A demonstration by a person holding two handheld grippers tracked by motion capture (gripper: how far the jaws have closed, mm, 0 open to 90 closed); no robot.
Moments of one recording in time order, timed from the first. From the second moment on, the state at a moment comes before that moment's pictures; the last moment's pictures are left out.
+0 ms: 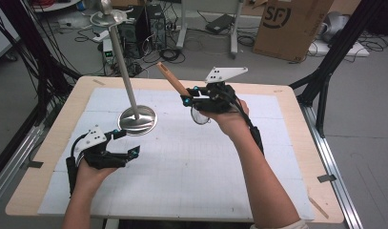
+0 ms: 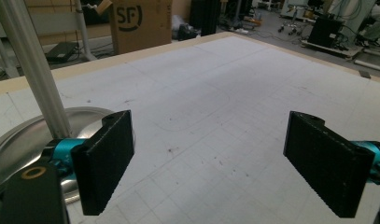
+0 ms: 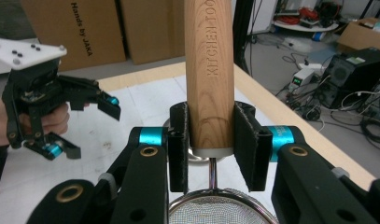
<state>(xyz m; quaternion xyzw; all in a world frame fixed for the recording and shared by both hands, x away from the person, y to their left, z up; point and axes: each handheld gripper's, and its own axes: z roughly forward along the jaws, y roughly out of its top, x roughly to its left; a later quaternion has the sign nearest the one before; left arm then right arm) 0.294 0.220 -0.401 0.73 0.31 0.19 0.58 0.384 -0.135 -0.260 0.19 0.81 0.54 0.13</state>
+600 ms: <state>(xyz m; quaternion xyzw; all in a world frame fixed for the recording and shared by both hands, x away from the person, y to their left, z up) 0.293 0.222 -0.401 0.72 0.31 0.19 0.58 0.401 -0.115 -0.229 0.15 0.81 0.56 0.13</state>
